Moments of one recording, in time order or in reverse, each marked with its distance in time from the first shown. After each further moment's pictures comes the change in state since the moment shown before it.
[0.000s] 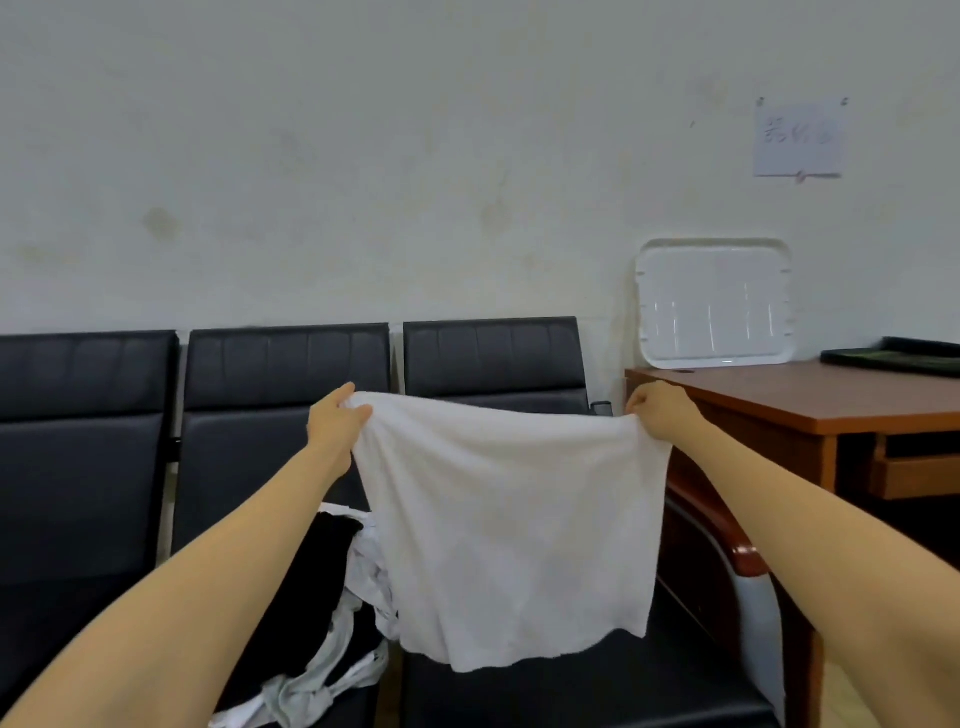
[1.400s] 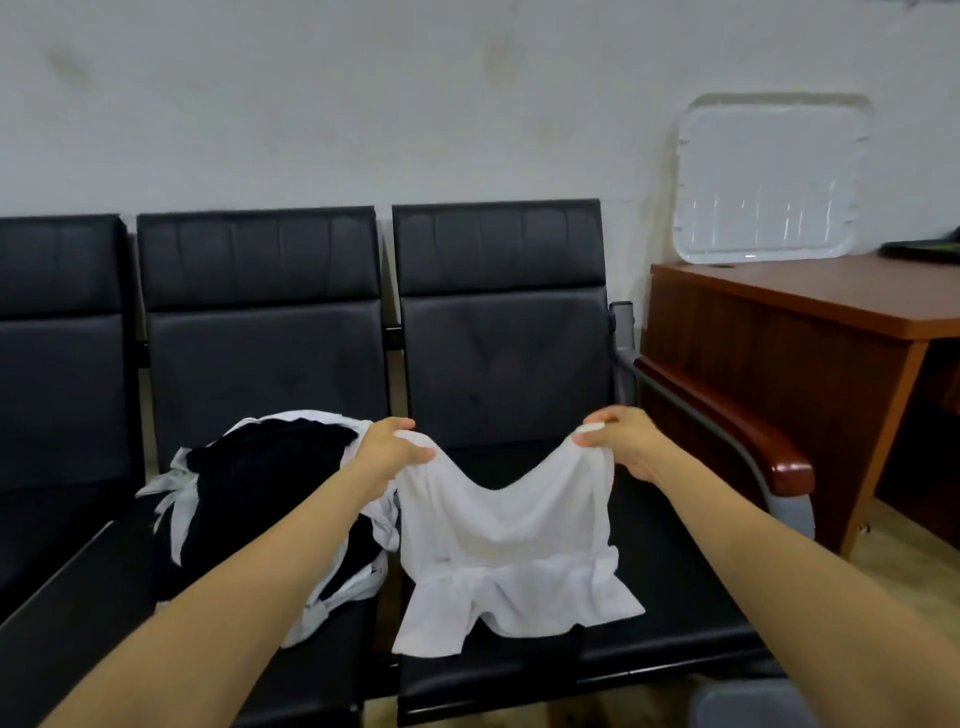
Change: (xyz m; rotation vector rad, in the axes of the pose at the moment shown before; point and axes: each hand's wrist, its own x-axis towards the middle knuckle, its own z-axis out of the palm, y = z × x) left_hand -0.014 -0.147 0.051 0.261 -0.314 -0.320; right_hand -0.014 0.067 0.154 0.529 -0.357 0.347
